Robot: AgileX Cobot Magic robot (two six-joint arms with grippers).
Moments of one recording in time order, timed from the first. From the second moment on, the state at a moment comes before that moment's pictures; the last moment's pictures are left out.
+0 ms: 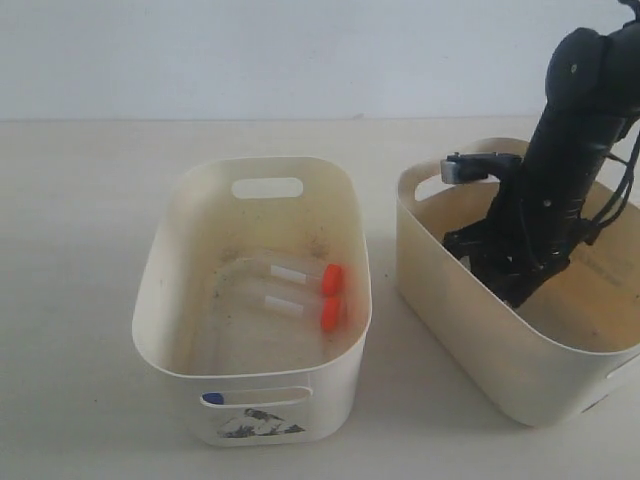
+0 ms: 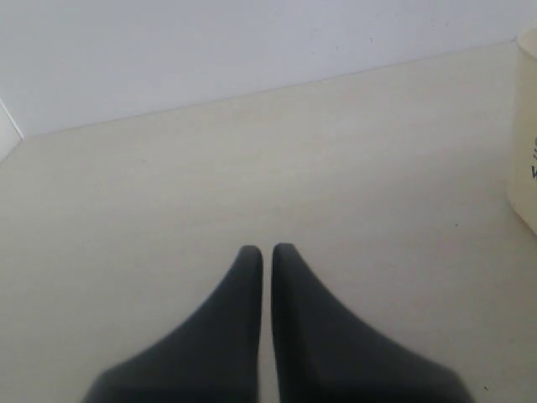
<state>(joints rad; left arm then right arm) -0.04 0.00 0.00 0.21 0.34 -0.03 0.12 1.94 -1.25 0.26 1.08 -0.29</state>
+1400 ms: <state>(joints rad) -0.04 0.00 0.00 0.21 0.34 -0.03 0.44 1.47 -1.26 0.38 1.02 -0.29</state>
